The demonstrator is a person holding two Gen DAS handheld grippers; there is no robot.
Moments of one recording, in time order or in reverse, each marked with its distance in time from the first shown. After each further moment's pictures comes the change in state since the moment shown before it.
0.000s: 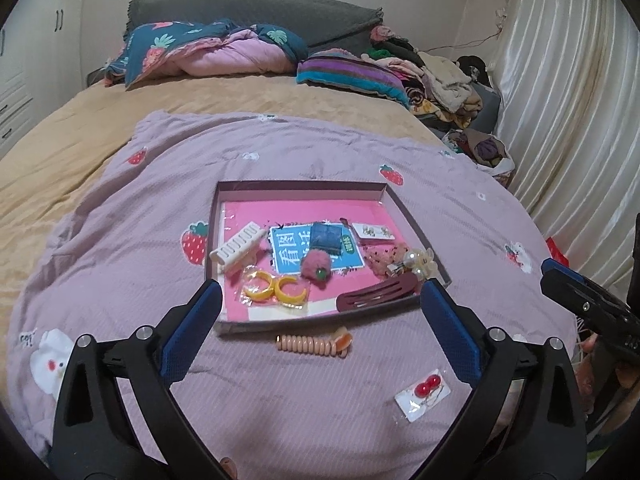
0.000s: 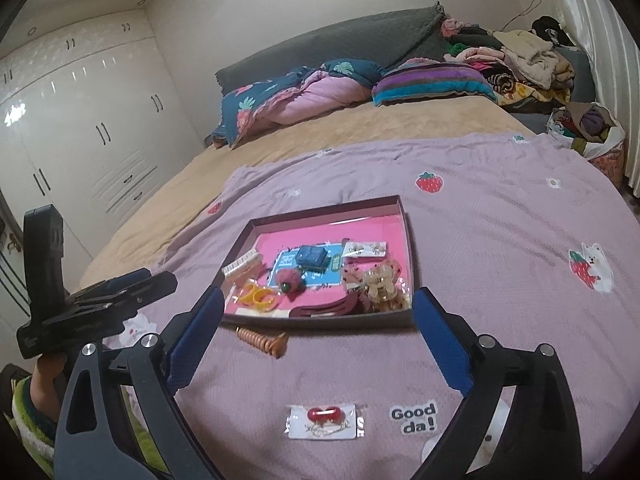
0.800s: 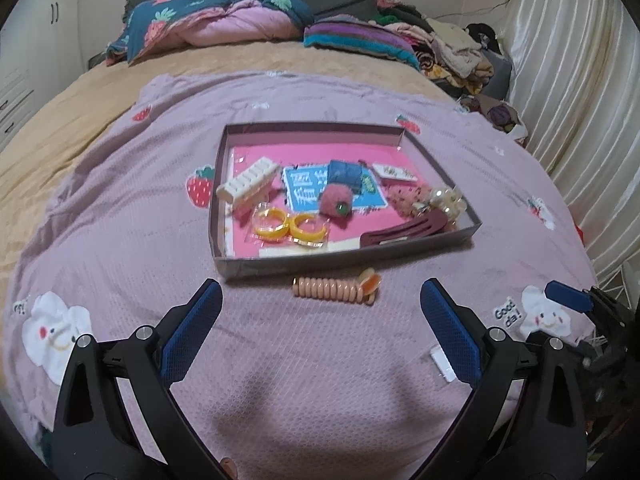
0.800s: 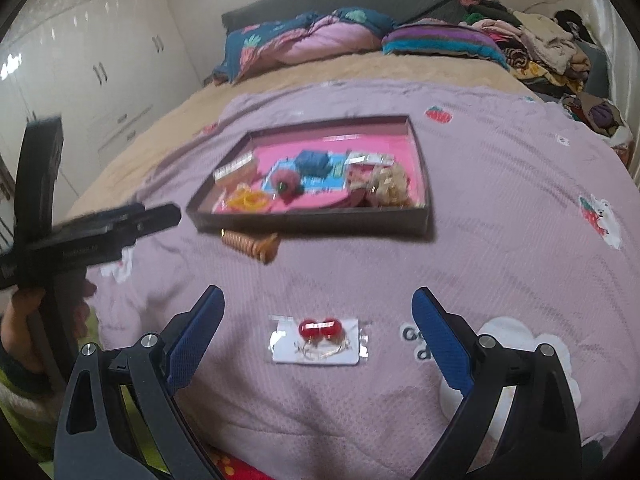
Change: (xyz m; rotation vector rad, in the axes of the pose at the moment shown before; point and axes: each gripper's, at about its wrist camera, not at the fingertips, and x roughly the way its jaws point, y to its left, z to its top) left arm 0.031 0.012 -0.047 0.024 0.117 0.048; right arm 0.038 0.019 -0.078 -0.112 0.198 -0.045
